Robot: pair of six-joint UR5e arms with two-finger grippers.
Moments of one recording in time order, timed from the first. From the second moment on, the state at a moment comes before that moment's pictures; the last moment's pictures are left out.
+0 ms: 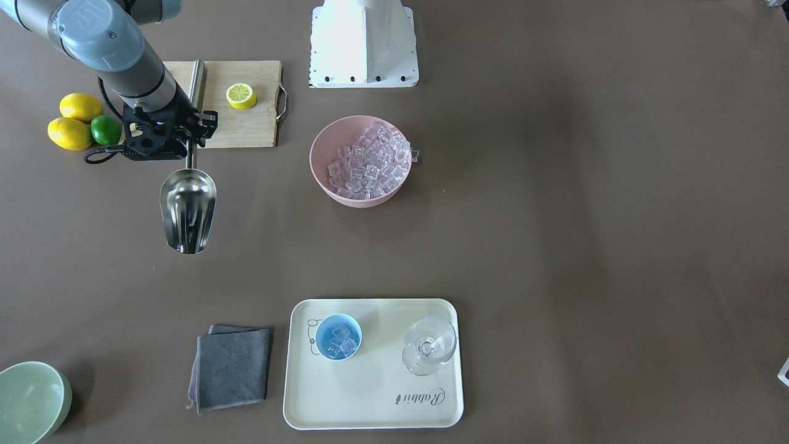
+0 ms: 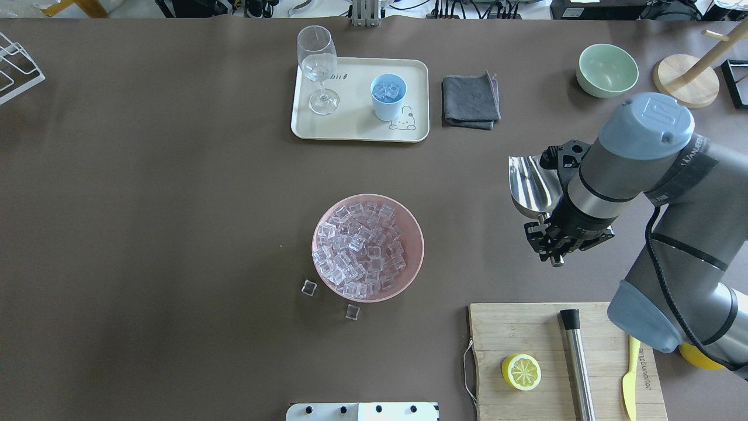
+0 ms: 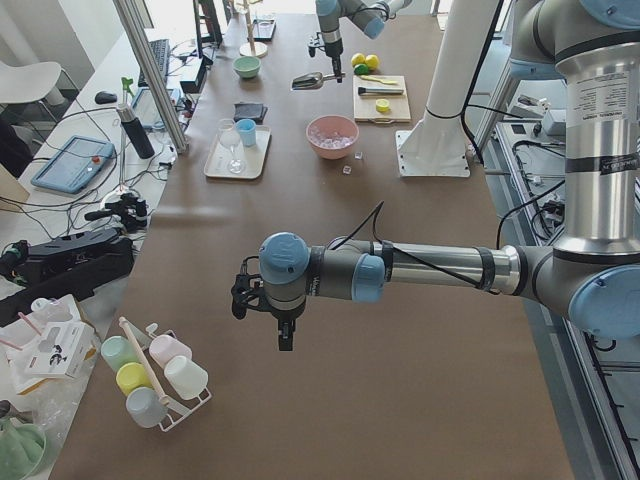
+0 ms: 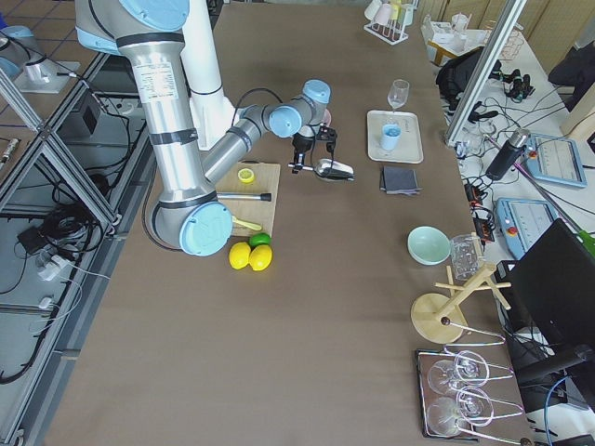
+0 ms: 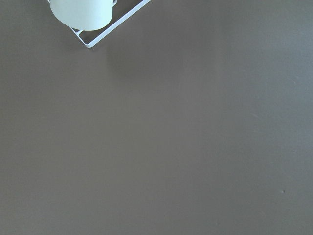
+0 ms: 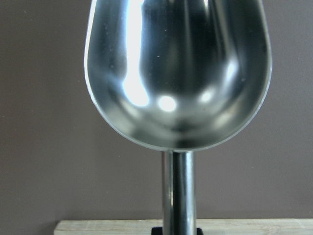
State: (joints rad) left arm -1.59 -1.47 -1.71 -1.63 -2.43 -0.10; right arm 0.70 -1.34 2.04 -1.78 2.18 0.94
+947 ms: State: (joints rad) left arm -1.59 -1.47 -1.71 -1.63 -2.43 -0.10; right arm 0.62 -1.46 1.90 -1.44 2.10 1.08
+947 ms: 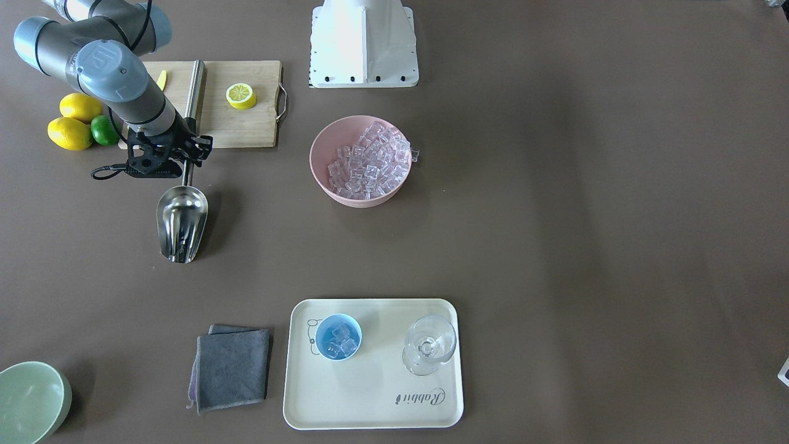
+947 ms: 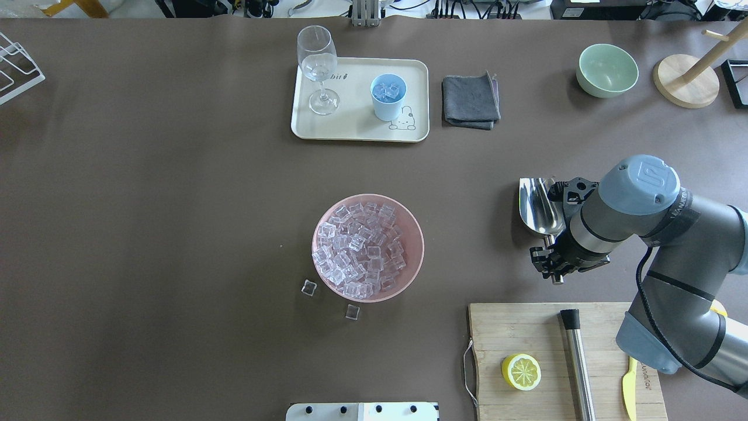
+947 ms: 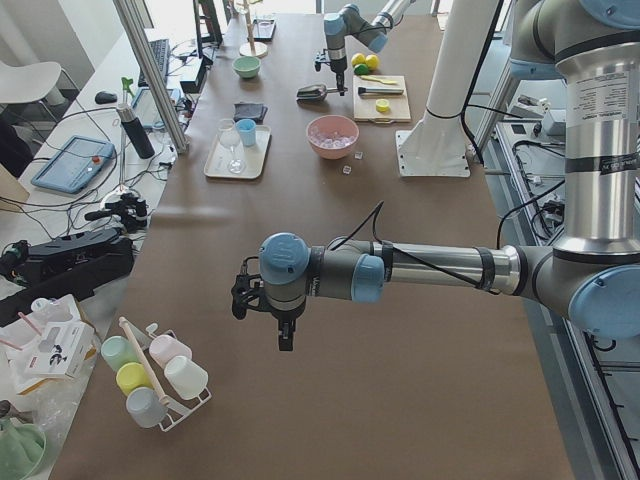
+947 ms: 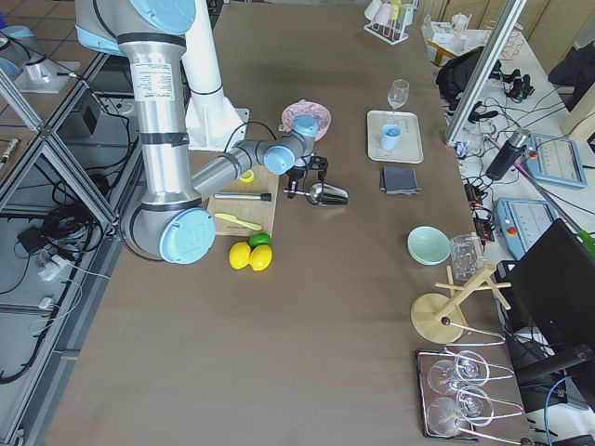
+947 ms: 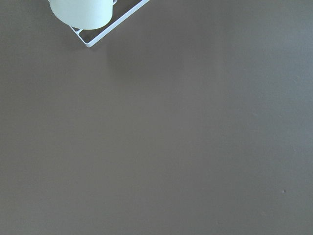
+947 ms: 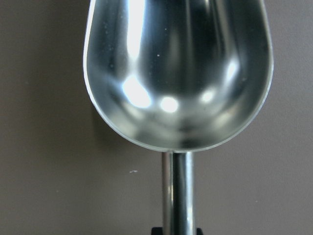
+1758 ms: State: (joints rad) left arm -1.59 -1.47 -1.71 -1.63 -2.43 -0.10; right arm 0.61 -1.45 1.87 -1.43 2.13 1.06
